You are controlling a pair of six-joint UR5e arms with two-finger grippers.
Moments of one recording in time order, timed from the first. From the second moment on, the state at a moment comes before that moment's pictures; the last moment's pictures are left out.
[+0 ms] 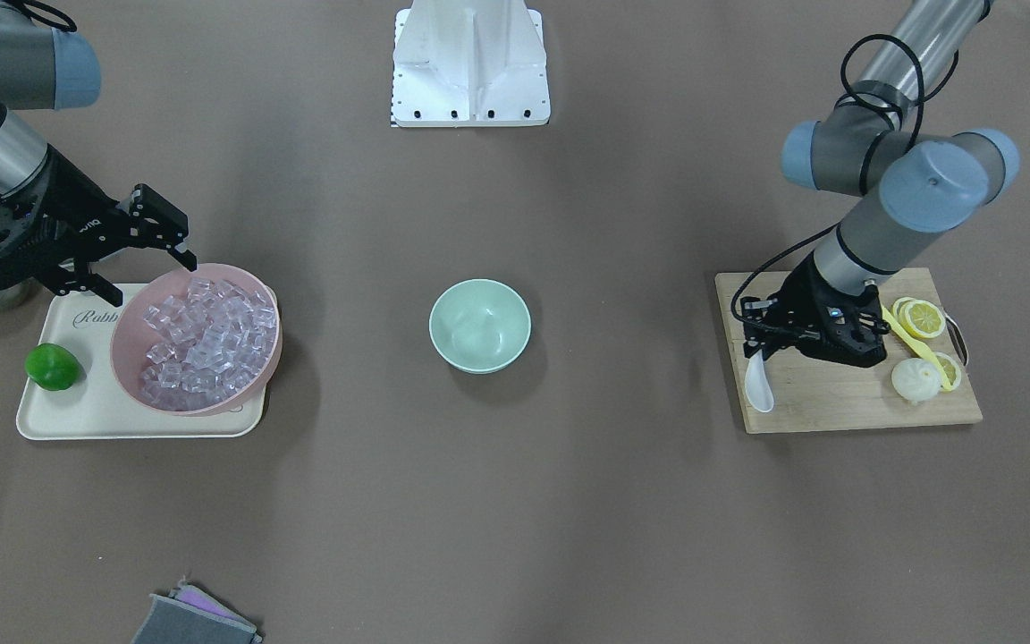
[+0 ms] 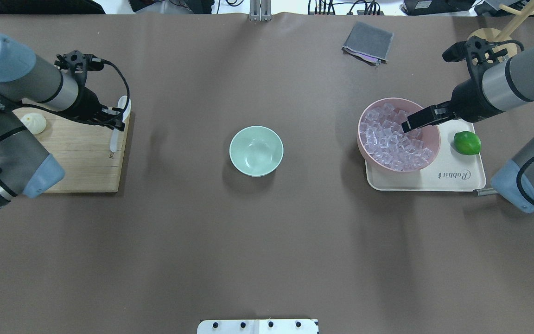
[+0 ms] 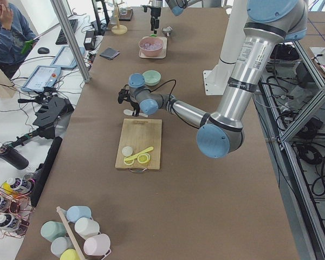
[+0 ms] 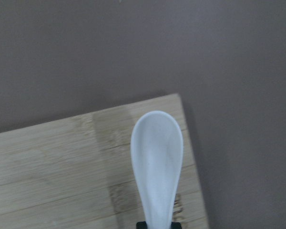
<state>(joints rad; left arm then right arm) -0.87 -1.98 -1.55 -2.05 -2.15 -0.94 0.95 -1.38 1.88 -1.14 2.23 0.71</state>
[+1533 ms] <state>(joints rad) -0.55 -2.39 -1.52 -1.84 -1.82 -1.43 0.86 -1.33 1.77 -1.14 2.11 0.71</state>
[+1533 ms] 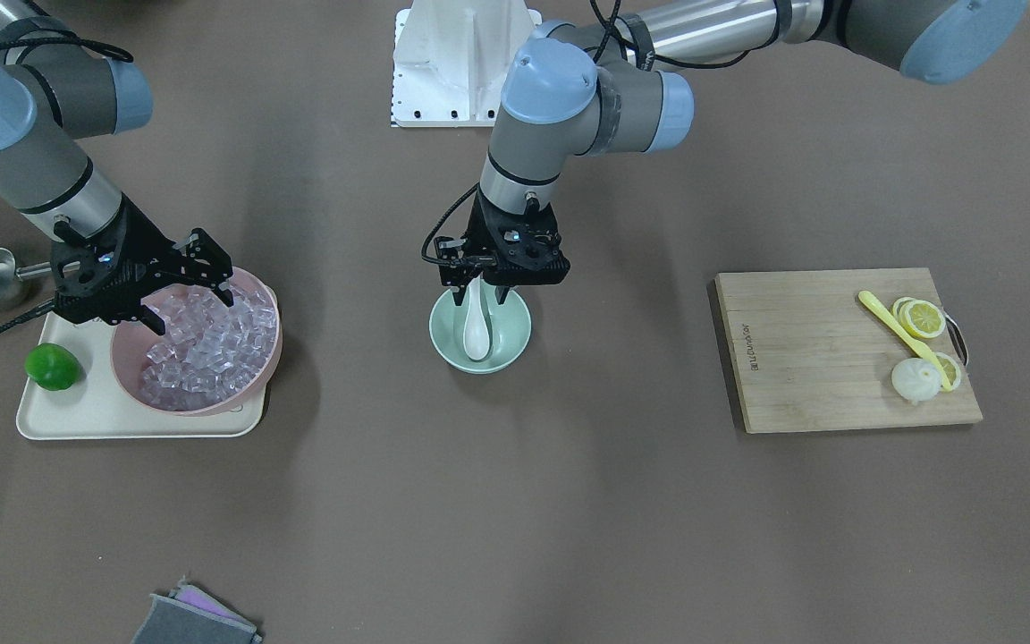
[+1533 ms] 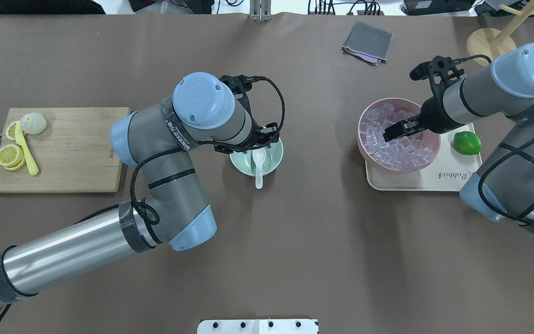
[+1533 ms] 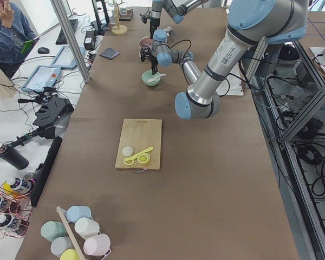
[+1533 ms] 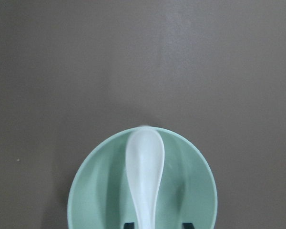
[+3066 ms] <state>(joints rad) -0.57 -2.36 -1.59 -1.76 -1.82 -1.42 0.85 -1.29 1.66 -1.13 2.12 0.75</state>
